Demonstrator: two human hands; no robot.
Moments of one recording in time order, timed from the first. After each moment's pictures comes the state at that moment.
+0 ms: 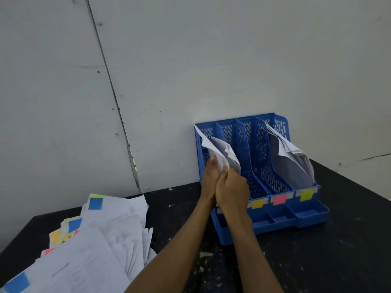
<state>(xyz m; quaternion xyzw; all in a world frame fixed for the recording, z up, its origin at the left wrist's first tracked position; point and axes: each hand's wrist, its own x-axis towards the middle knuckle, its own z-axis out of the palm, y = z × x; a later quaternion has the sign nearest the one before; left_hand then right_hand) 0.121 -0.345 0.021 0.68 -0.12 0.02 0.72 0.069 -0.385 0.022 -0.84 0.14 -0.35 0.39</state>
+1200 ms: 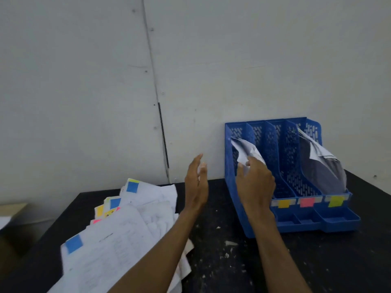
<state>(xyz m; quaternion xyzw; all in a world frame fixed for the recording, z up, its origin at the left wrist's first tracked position) 0.090 -0.234 0.006 0.75 -0.12 0.27 0.59 0.049 -0.370 0.044 -0.83 0.07 -0.45 0.32</state>
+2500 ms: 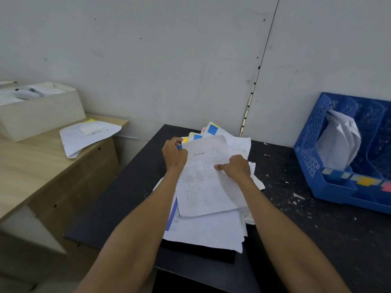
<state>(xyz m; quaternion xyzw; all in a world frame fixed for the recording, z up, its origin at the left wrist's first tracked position) -0.034 0.064 -0.050 0.80 0.23 0.34 0.44 0.002 -0.123 -0.040 -0.95 0.00 0.03 0.31</state>
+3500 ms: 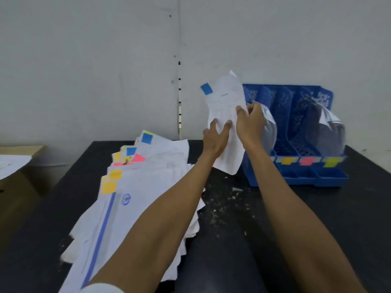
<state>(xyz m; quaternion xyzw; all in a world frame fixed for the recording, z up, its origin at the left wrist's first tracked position) 0.068 -0.210 0.017 0.80 -0.02 0.09 0.59 0.030 -0.293 0.082 -0.78 0.06 -0.31 0.54</state>
